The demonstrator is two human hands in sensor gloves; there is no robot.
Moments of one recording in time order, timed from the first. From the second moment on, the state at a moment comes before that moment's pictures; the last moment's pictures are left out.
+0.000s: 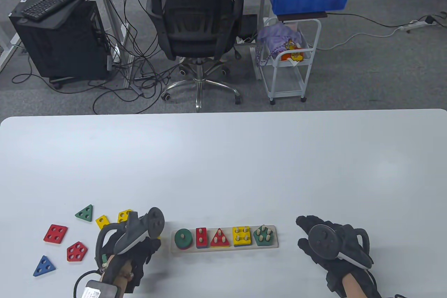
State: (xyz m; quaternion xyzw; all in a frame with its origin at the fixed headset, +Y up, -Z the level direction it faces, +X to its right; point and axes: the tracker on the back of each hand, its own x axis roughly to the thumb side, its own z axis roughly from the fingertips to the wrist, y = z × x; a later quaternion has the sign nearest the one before) left_hand -0.235 -0.719 -0.299 -0.12 -0.02 -0.04 0.99; right_hand 0.207 -0.711 -0.256 0.13 0.01 0.99 0.07
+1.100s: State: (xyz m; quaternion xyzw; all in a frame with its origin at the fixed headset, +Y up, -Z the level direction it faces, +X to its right) left_hand -0.195 -0.724 -0.285 -0.07 -0.13 -0.01 0.99; right_hand 0.208 -0.712 -0.257 0.13 0.01 0.99 0.07
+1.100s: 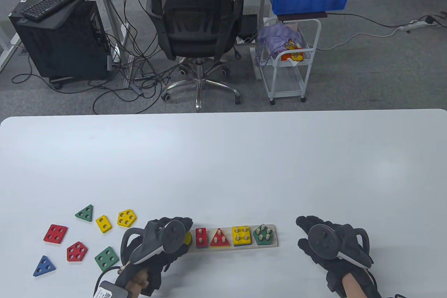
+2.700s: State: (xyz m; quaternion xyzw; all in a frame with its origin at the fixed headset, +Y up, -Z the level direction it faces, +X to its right) left_hand -0.261 -0.715 -0.333 -0.03 0.13 -0.03 0.99; right_hand 0.197 -0.716 -0.260 0.12 0.00 0.99 0.07
